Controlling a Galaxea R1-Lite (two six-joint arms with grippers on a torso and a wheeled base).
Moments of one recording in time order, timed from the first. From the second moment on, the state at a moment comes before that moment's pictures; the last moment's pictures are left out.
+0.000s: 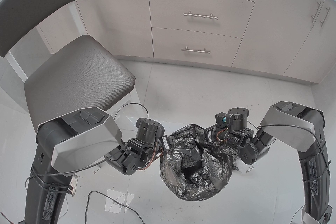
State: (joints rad) left arm -0.59 2.49 -1.18 -0.72 0.20 -0.65; right arm 0.40 2.51 -1.10 -1.10 -0.04 -0.11
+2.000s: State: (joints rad) left arm -0.58 2.51 -1.18 -0.72 0.20 -0.65; right arm 0.33 2.40 -0.48 -1.55 -0.03 0.00
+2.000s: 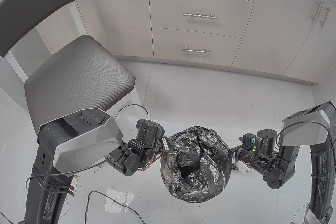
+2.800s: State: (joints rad) left arm -0.58 2.51 -1.18 -0.72 0.20 -0.65; right arm 0.23 2.42 -0.48 -1.55 -0.03 0.00
